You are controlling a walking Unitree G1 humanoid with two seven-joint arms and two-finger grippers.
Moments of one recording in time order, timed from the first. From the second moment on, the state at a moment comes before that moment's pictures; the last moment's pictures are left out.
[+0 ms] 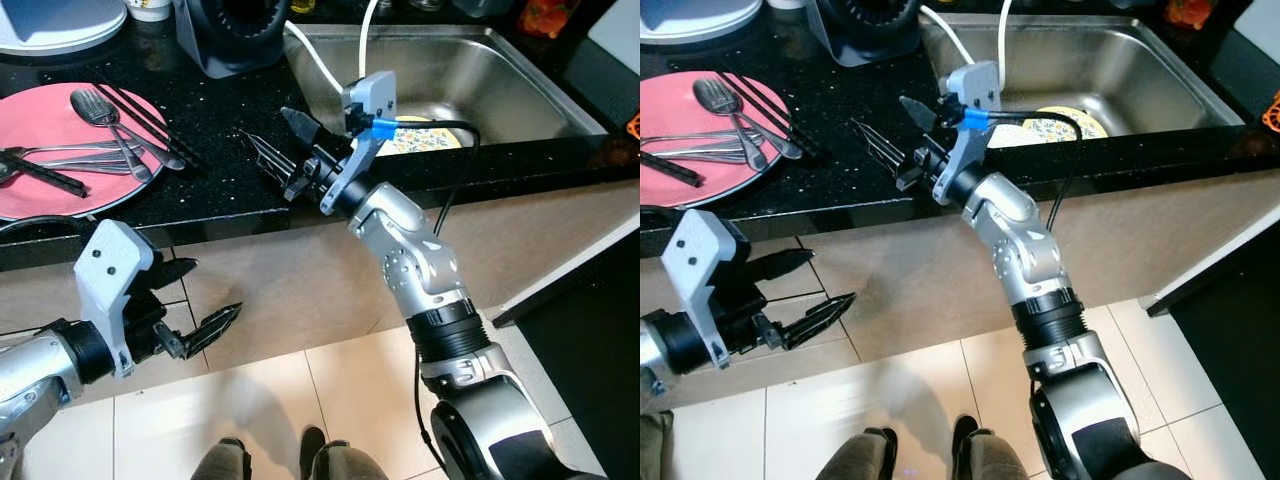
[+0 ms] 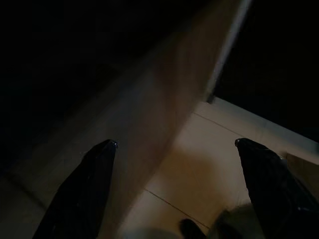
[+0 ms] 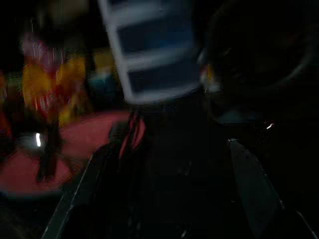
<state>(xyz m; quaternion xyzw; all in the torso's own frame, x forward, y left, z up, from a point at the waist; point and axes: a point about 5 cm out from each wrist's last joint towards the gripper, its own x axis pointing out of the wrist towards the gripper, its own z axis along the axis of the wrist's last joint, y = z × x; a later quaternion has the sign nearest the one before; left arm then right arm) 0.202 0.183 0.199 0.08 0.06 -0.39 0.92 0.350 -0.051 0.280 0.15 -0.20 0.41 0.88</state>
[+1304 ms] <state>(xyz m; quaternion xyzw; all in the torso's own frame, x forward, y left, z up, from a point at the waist) 0.212 0.222 -0.007 0.05 0.32 -0.24 0.92 0.255 -0.110 0.083 0.13 0.14 0.60 0.78</state>
